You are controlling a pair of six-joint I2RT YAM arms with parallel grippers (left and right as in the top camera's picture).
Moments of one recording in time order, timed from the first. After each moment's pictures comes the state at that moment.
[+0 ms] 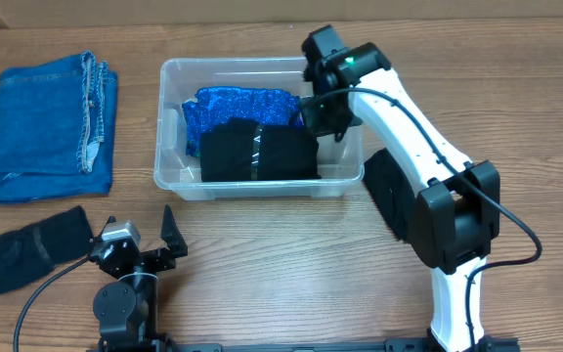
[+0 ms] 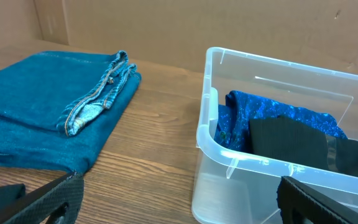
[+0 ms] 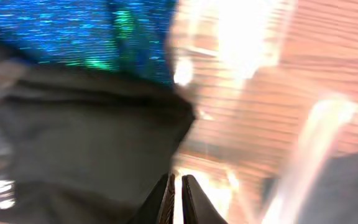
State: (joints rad) left arm 0.09 0.02 0.07 -0.21 -0.04 -0.18; right arm 0.43 2.18 2.00 -1.21 -0.05 0.23
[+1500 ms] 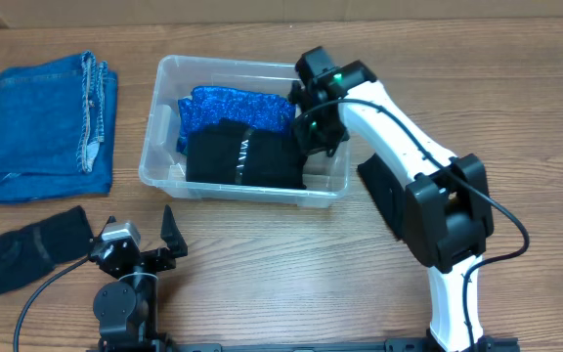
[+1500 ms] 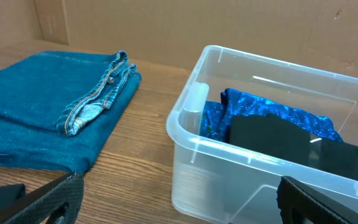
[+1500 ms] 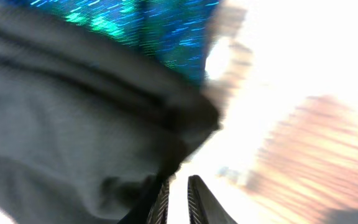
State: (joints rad) left arm 0.09 0.02 0.07 -0.21 -0.04 -0.18; right arm 0.45 2.20 1.89 -1.13 -0.21 0.11
